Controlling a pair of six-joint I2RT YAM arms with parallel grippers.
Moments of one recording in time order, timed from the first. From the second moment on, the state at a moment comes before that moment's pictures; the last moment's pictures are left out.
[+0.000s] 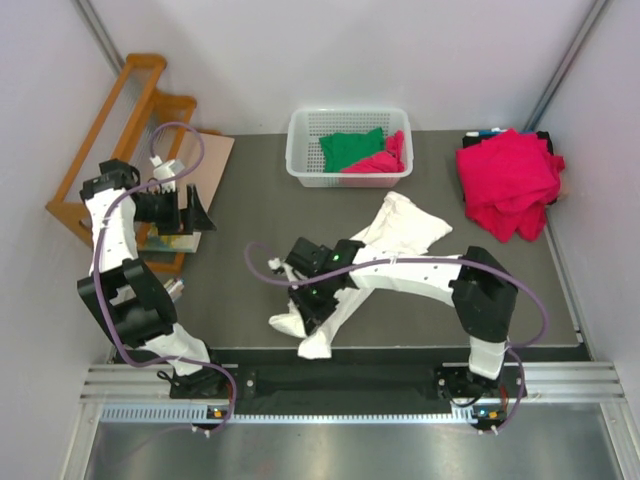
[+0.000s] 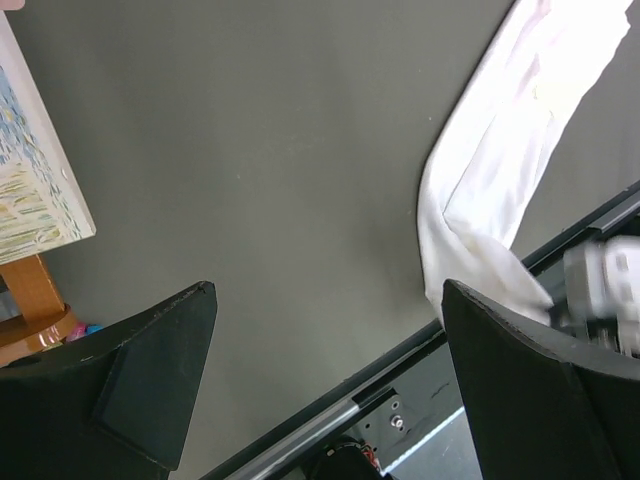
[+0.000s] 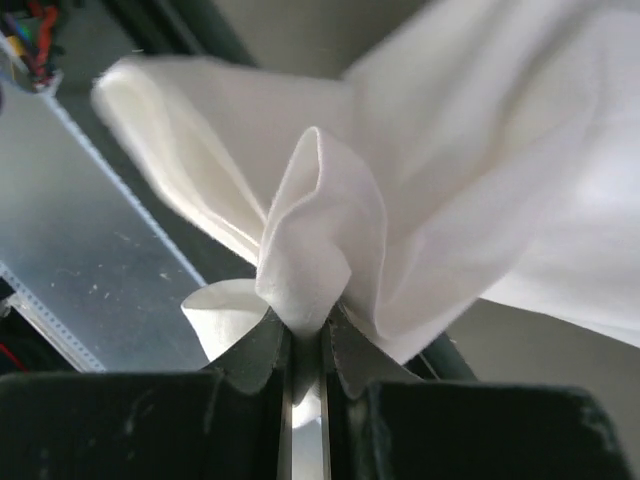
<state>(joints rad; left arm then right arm) 0.42 1.61 1.49 -1.21 0.76 0.45 1.17 1.85 1.46 -0.79 -0.34 0.36</state>
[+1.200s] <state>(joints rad) 0.16 1.60 1.43 -1.20 0.68 0.41 0.58 1.68 1.14 -0.43 -0.46 0.35</state>
